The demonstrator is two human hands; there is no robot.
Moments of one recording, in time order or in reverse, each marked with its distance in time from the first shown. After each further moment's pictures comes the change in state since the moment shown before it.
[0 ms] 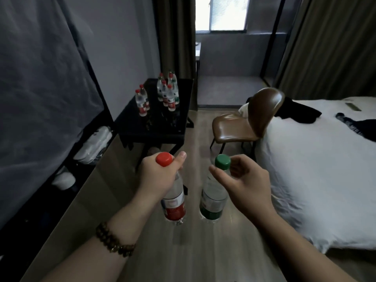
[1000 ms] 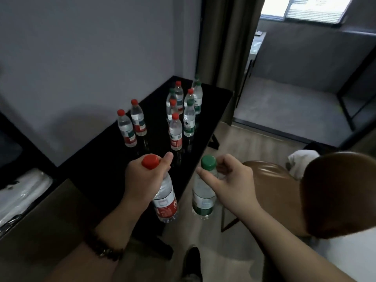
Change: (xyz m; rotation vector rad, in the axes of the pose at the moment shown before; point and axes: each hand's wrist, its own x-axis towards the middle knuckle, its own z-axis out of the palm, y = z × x) left_hand 0.593 -0.081 0.220 0.029 0.397 -0.138; right_hand 0.622 0.310 0.223 0.121 -0.352 -0.155
